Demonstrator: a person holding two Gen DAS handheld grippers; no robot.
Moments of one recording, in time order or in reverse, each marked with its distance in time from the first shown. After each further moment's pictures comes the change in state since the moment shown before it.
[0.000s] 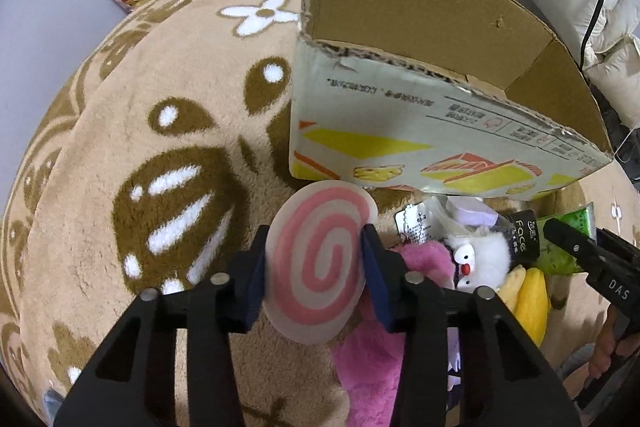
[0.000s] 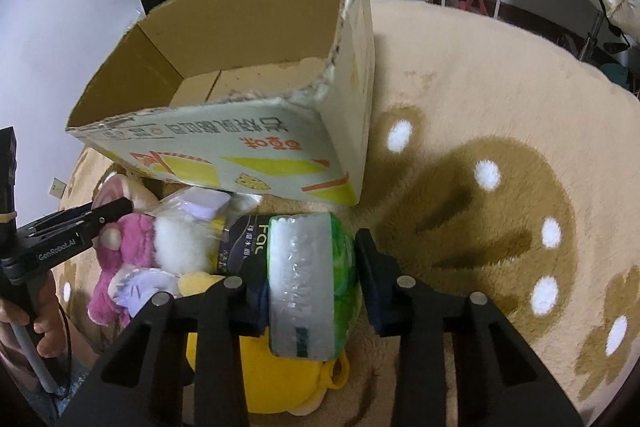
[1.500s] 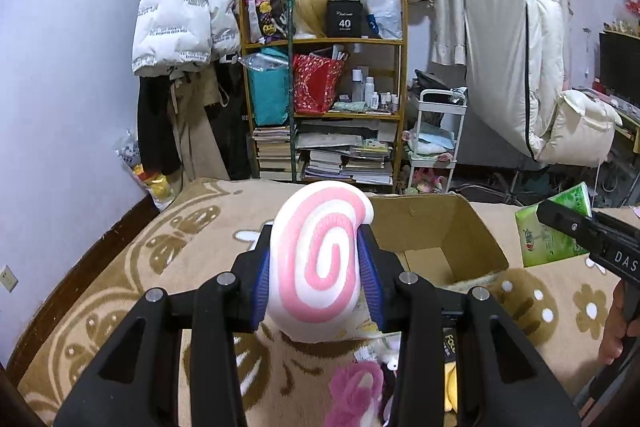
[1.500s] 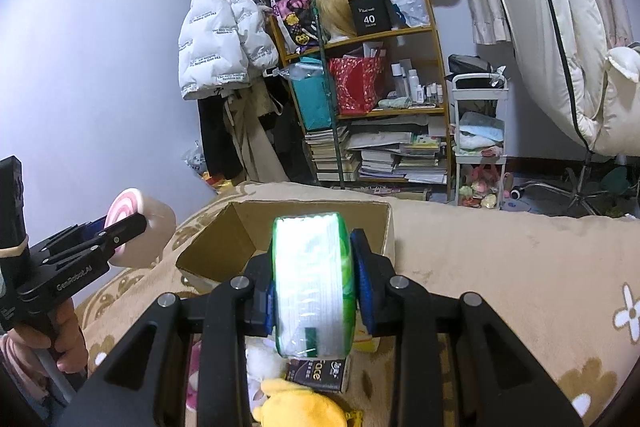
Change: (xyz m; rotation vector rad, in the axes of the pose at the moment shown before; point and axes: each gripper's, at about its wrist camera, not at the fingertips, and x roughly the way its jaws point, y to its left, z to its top) left arm -0.154 -0.036 0.007 0.148 -0.658 0.013; right arm -0.130 0.026 0.012 -0.099 -0.612 0.096
